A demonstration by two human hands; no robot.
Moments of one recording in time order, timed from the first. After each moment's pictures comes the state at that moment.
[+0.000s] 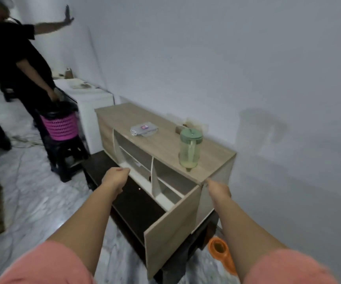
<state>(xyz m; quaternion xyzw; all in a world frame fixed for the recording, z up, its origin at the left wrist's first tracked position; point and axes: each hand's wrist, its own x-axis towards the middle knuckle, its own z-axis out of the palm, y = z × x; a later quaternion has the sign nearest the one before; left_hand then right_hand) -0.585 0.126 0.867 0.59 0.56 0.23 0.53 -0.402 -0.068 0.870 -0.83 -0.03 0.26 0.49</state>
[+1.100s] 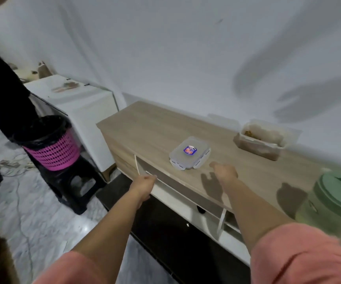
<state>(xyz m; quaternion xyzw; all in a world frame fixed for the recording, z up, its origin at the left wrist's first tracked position) -0.446 0.617 0.814 0.66 0.51 0.07 0.55 -0.272 0.463 0.822 -0.85 0.02 0.27 0.46</state>
